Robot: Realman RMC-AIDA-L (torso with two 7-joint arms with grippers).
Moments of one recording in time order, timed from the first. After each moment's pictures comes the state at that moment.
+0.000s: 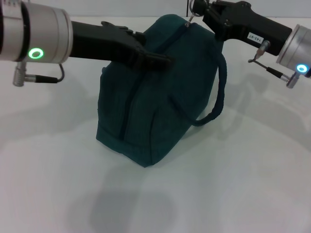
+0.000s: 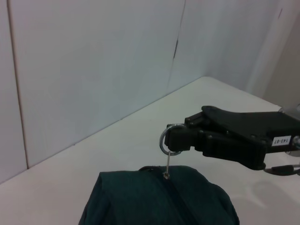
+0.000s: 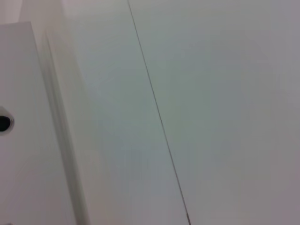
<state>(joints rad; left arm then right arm) -0.33 -2.09 1.34 1.78 2.15 1.40 -2.53 0.69 2.02 -1.52 -0.47 -0.74 -1.14 1.13</state>
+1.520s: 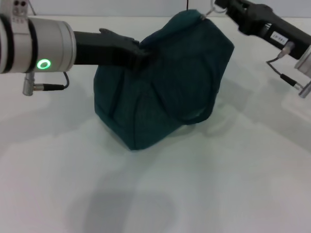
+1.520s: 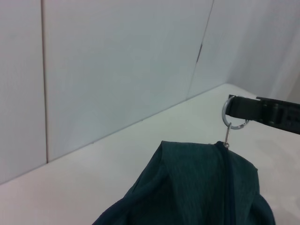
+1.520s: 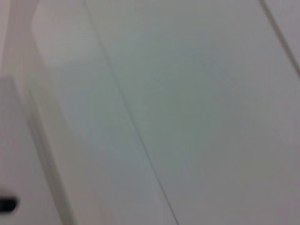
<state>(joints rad) -0.28 -2.09 1.39 1.69 2.14 1.25 -2.49 0.63 2.02 -1.52 -0.43 -0.62 -1.24 1.21</state>
